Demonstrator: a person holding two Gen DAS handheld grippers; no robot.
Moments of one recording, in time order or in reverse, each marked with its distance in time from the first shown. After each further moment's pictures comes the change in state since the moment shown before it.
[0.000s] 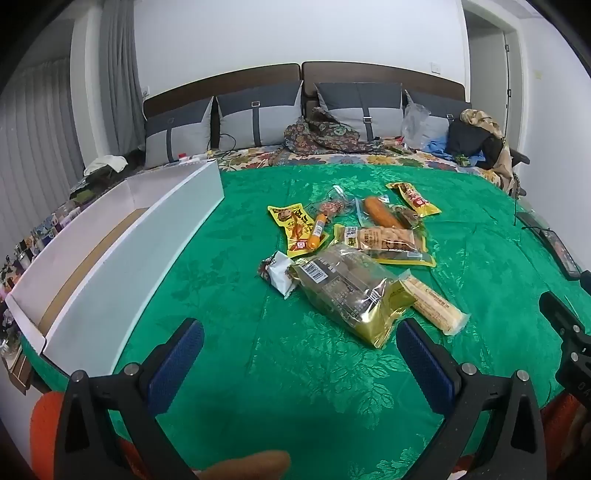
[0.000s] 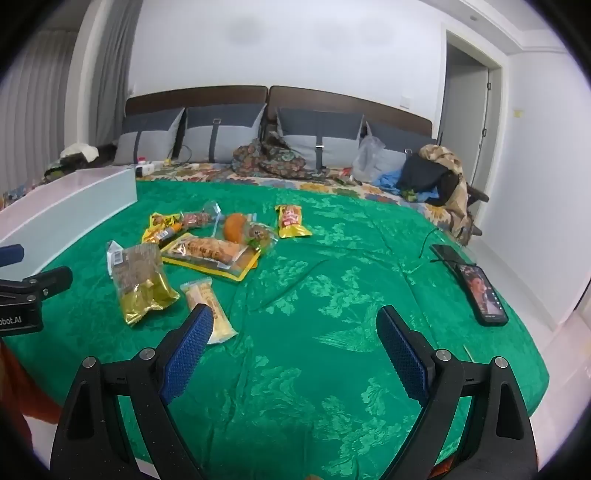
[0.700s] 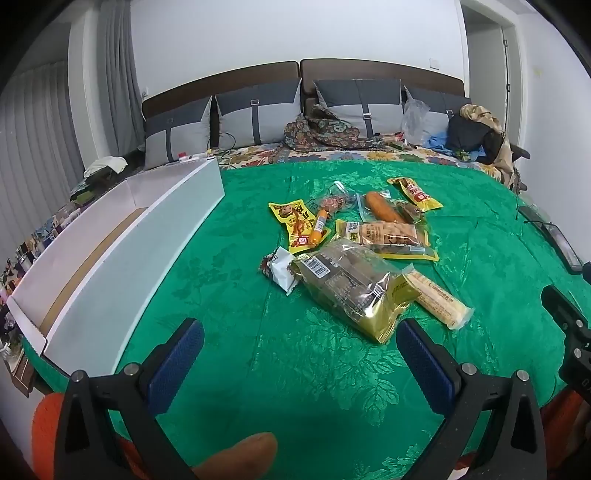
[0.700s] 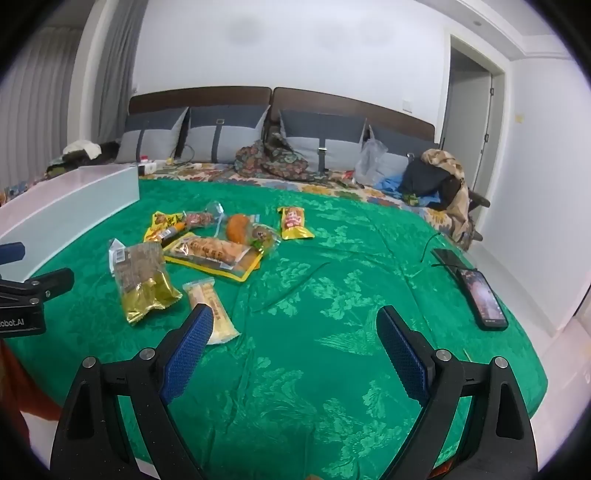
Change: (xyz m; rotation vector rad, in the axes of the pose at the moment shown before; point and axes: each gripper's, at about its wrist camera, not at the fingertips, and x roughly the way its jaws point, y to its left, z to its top) left arm 0.004 0.001 -0.004 0.014 0.010 0.009; right arm -0.001 0.003 0.002 -0.023 -0.003 -0.002
